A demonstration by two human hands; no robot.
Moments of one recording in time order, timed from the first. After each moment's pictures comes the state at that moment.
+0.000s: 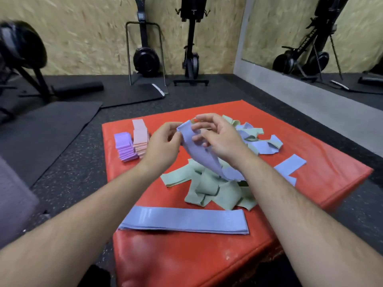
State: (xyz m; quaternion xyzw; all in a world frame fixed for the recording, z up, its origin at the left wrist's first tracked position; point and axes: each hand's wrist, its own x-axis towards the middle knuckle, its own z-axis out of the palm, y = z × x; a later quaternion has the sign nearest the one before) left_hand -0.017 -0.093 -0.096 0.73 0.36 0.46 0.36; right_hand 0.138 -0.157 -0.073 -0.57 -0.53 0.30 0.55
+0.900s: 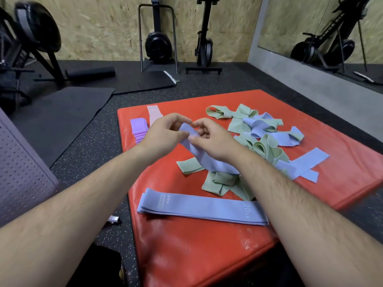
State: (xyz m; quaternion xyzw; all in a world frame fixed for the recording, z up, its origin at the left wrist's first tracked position) left_hand -0.069 -0.081 -0.096 0.72 0.41 0.37 0.42; right_hand 0.094 -0.131 -0.107 -0.61 -0.63 0.28 0.40
